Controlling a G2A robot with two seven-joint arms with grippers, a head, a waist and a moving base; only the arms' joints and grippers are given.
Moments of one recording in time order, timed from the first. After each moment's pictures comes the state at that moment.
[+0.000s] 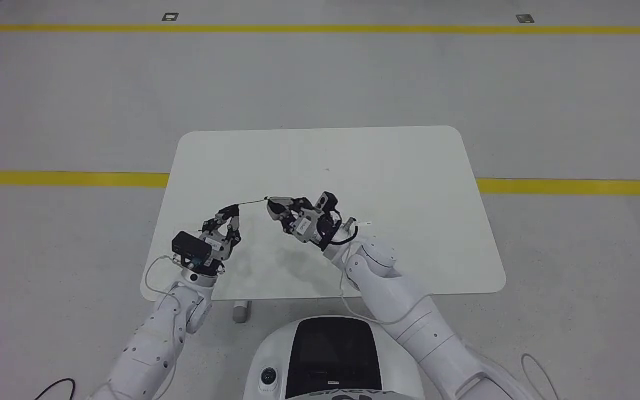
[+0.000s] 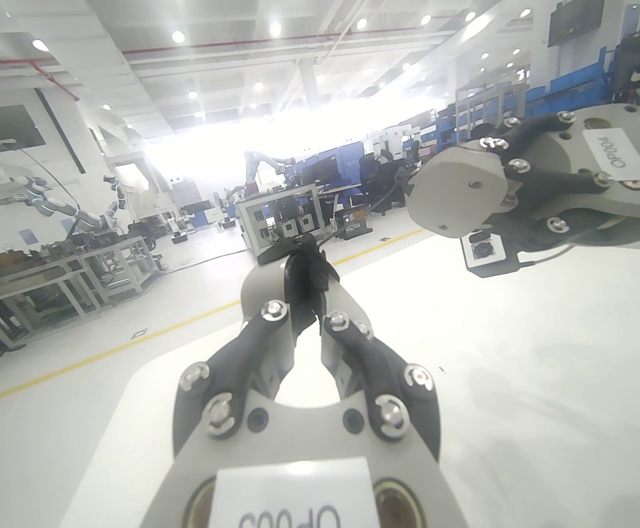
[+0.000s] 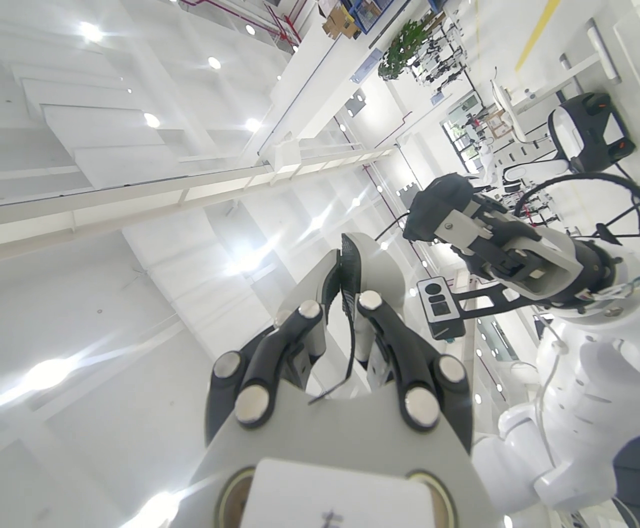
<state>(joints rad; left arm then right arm) 1.51 -1.08 -1.20 -1.26 1.39 -0.08 0.93 -1.23 -1.58 0.97 -1.20 0.92 0.07 0.57</state>
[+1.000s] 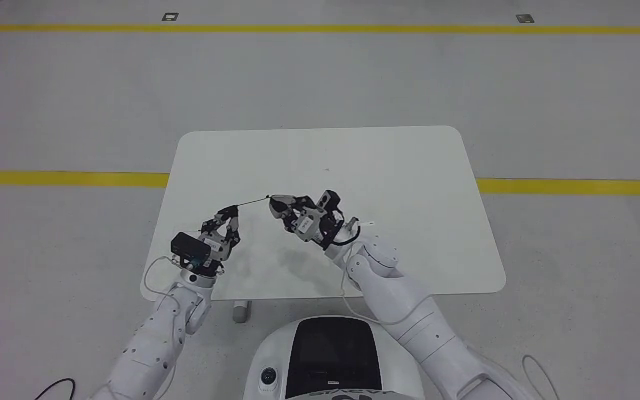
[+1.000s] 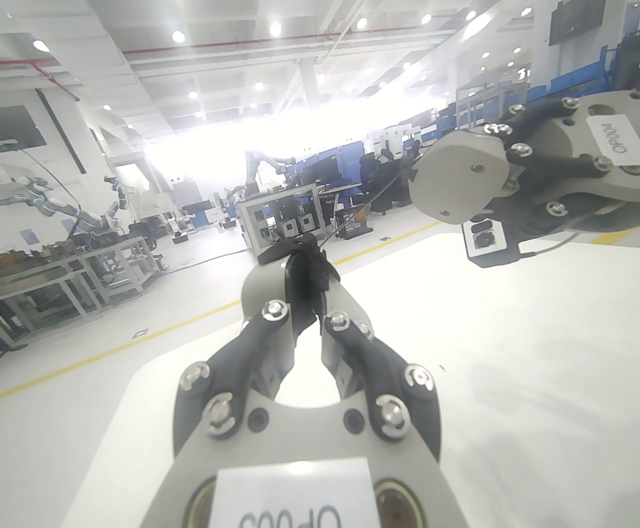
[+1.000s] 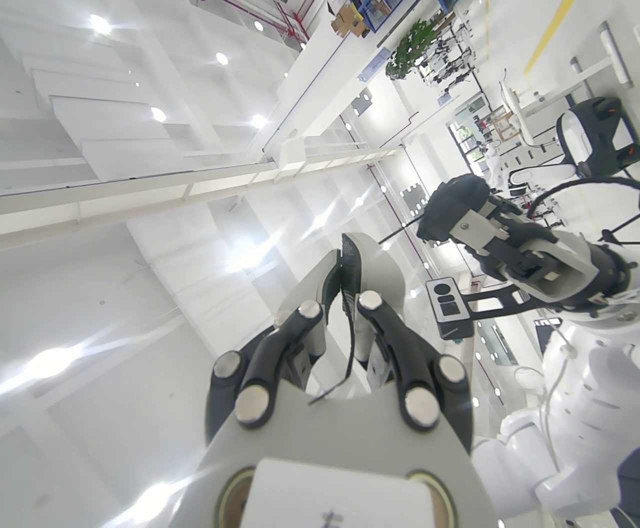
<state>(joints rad) 1.51 -1.08 -1.21 -1.26 1.40 -0.08 0.93 -1.24 -1.57 0.98 -1.22 0.92 0.06 0.58</state>
